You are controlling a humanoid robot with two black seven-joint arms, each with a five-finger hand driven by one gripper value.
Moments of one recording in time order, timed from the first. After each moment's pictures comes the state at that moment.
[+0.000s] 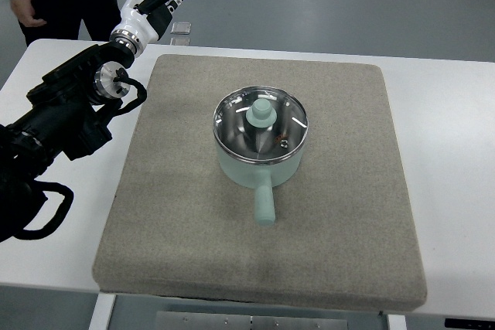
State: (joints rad) left arm -1.12 0.06 -0.54 -0.24 -0.12 -0.27 -0.30; right arm 0.04 0.00 -0.05 0.15 0.04 -0.04 0.14
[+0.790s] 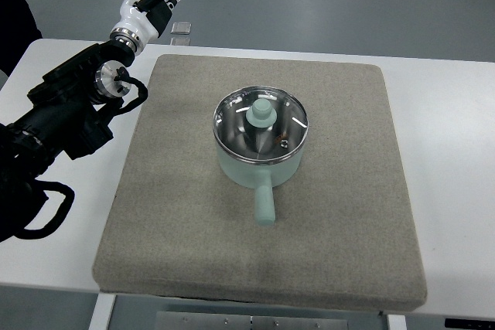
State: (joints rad) left arm -1.12 0.06 -0.54 -0.24 -0.13 -0.27 -0.32; right arm 0.04 0.00 -0.05 0.15 0.04 -0.04 0.14
